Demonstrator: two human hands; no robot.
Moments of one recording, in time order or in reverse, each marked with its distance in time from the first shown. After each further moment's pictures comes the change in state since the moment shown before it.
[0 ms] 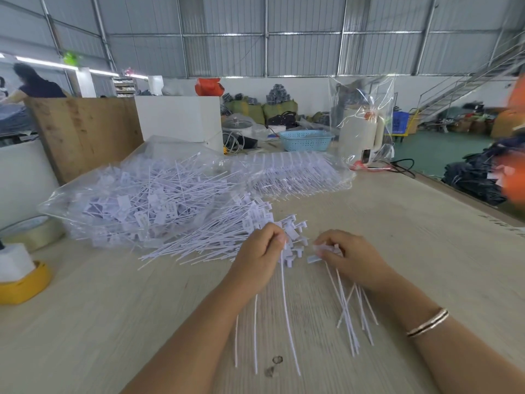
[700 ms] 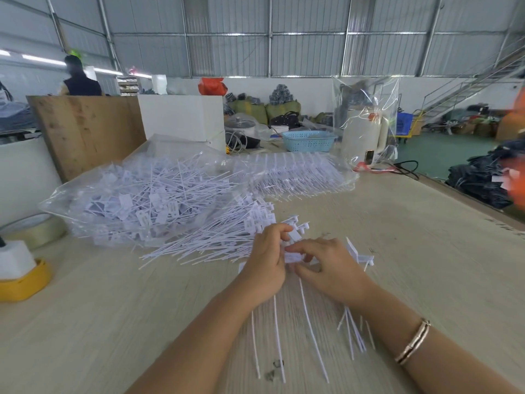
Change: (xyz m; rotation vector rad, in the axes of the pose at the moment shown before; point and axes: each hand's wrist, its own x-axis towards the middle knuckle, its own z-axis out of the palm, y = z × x) left_hand 0.001 -0.009 0.015 0.114 -0.035 0.004; right_hand -0.006 -0.049 0.027 -0.101 0.016 -0.206
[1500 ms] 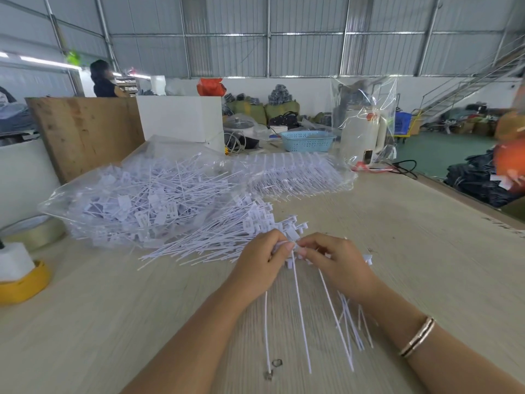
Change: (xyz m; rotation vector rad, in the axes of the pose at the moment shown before) left_hand 0.002 0.000 -0.009 0.036 0.043 0.021; right_hand -0.001 0.007 -0.006 0.318 0.082 0.201
